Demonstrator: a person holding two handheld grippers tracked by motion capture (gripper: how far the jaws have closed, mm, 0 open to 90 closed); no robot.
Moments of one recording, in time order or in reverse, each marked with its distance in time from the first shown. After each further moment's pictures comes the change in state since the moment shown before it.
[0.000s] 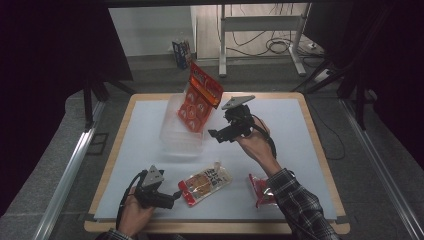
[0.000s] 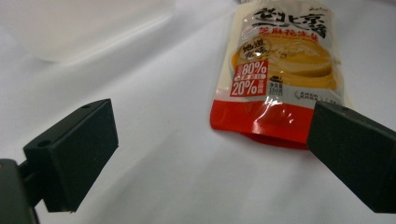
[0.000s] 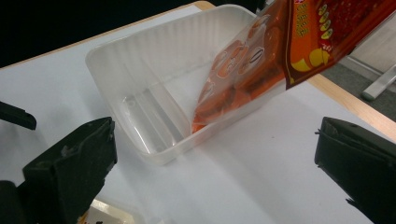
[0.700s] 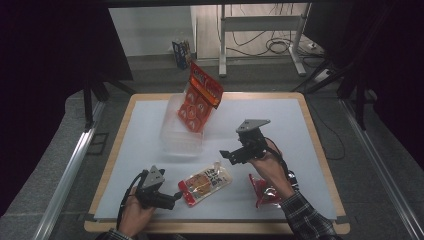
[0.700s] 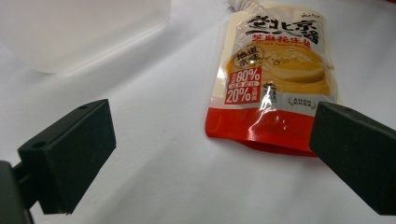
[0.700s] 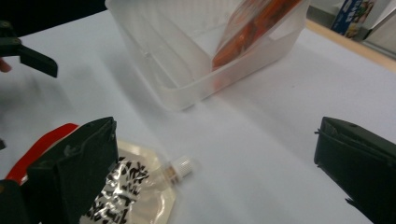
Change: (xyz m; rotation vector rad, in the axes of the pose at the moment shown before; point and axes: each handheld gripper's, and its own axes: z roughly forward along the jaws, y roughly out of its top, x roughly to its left) left arm -0.003 0.001 0.001 -0.015 0.000 0.019; right arm 0.012 -0.066 -0.019 0.006 0.047 0.040
